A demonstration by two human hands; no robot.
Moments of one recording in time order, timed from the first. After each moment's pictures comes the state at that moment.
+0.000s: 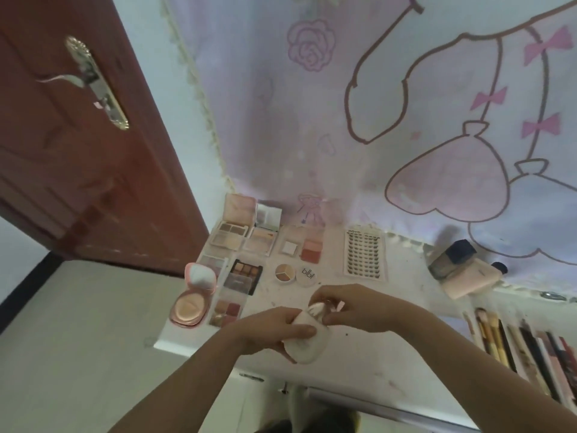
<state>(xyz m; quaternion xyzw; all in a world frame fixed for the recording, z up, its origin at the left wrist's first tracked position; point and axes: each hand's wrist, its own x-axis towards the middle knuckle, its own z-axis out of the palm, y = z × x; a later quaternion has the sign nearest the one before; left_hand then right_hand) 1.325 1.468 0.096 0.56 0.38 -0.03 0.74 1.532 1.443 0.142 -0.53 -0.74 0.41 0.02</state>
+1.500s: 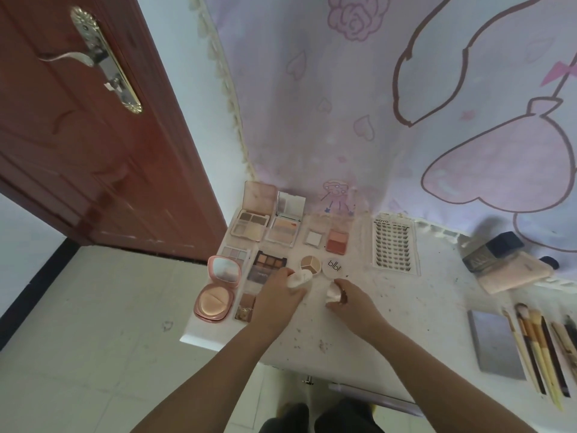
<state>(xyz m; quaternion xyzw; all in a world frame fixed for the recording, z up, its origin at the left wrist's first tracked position) 1.306 1.498 0.055 0.65 0.61 0.19 0.40 1.482 1.460 0.024 -0.74 -0.53 0.39 0.16</state>
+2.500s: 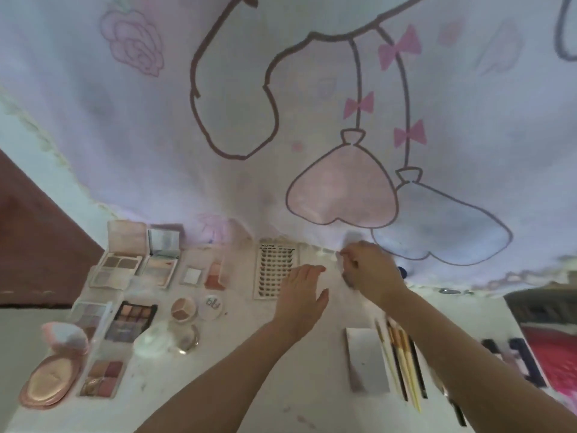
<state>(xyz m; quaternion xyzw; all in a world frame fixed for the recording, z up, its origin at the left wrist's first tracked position) 1.572 1.489 0.066 0.86 0.40 0.20 0.25 1.725 1.463 0.133 -0.80 -0.59 0.08 0.07</state>
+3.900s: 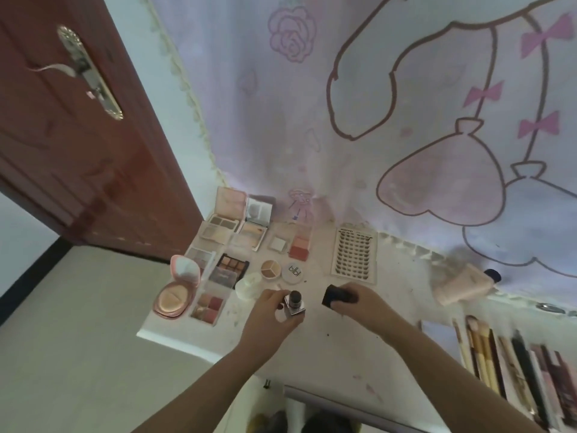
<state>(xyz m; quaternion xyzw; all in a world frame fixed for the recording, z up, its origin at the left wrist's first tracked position) 1.369 1.440 0.057 0.67 0.56 0.25 0.41 1.585 1.437 0.084 -0.70 -0.54 0.44 0.16</state>
